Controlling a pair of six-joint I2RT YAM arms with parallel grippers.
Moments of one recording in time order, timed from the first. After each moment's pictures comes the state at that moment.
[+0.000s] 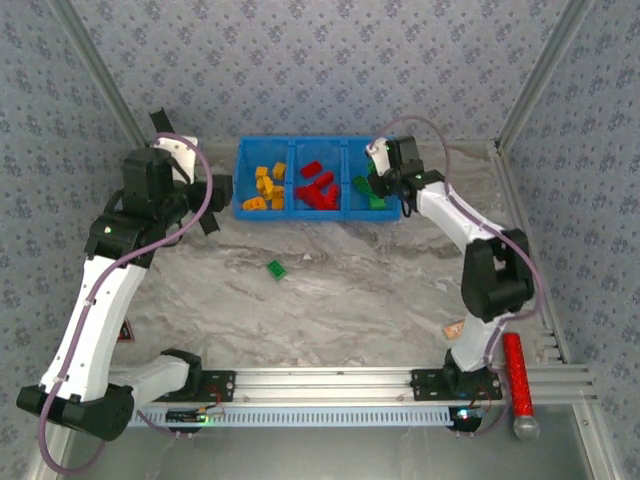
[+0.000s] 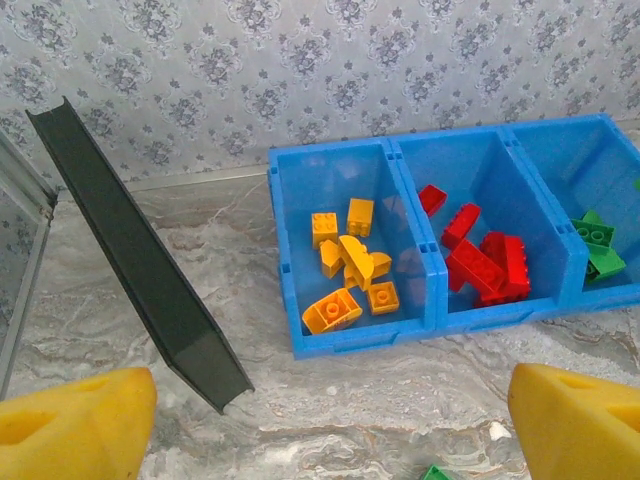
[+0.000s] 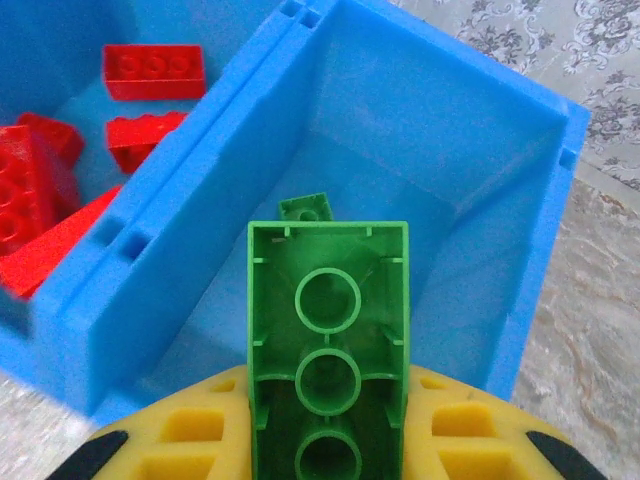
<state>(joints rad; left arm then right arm) -0.29 1.09 1.44 -0.82 -0.08 -0.08 0.32 1.83 1.47 -0.36 0.03 -0.24</state>
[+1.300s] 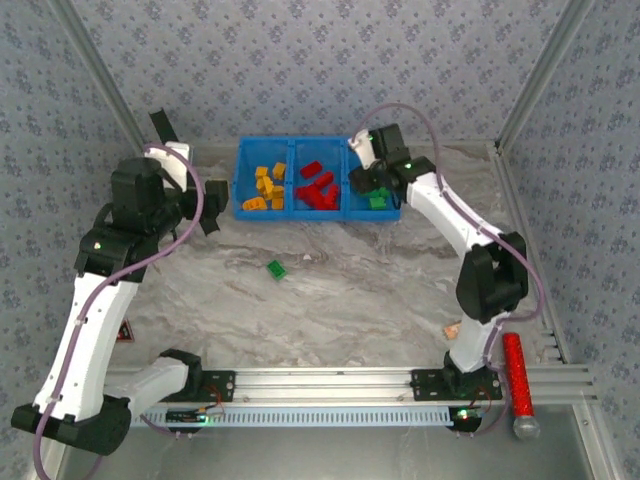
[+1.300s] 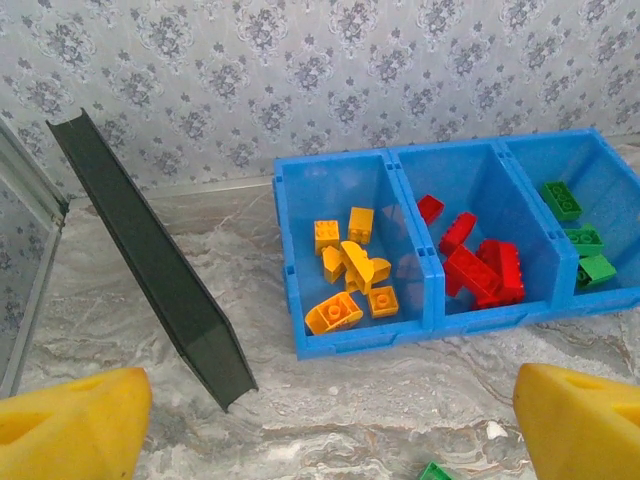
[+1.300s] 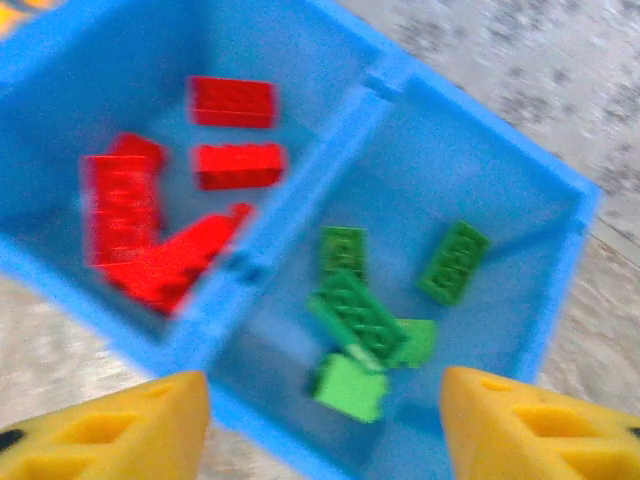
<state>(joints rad) -0.29 1.01 1.41 -0.83 -0.08 -0.08 0.46 1.77 1.59 -0.56 0.07 -0.26</state>
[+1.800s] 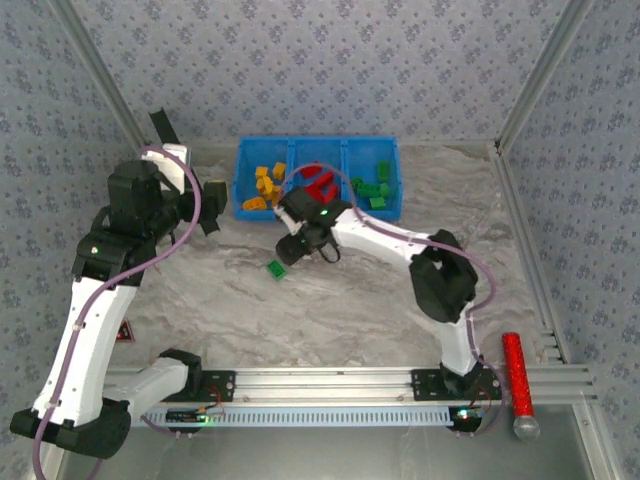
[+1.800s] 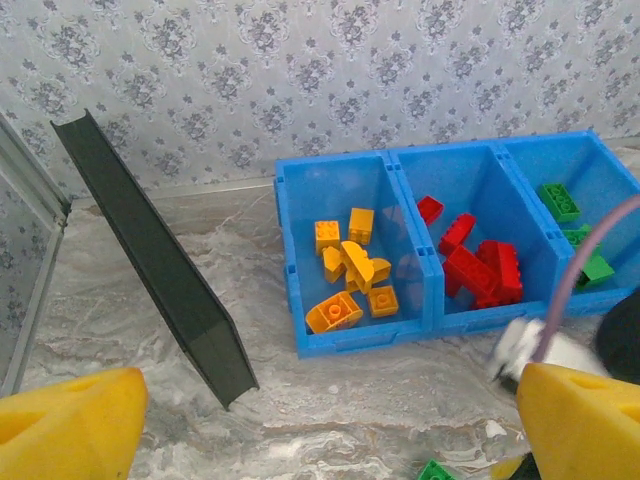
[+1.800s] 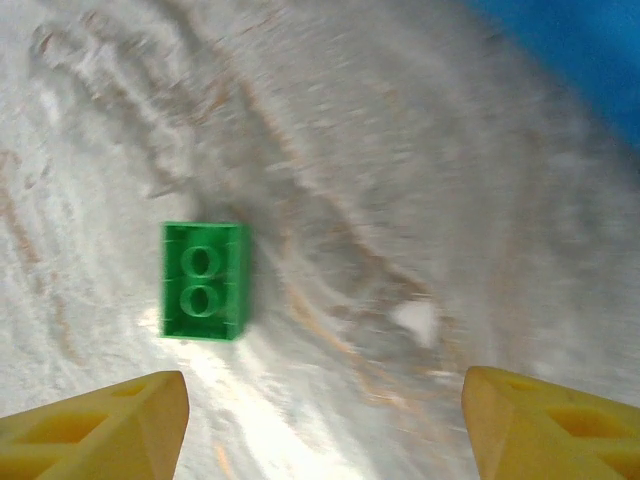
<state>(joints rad) -0.29 1.00 1.40 -0.83 -0.08 -0.08 0.88 2.01 1.65 -0.74 -0.02 0.16</state>
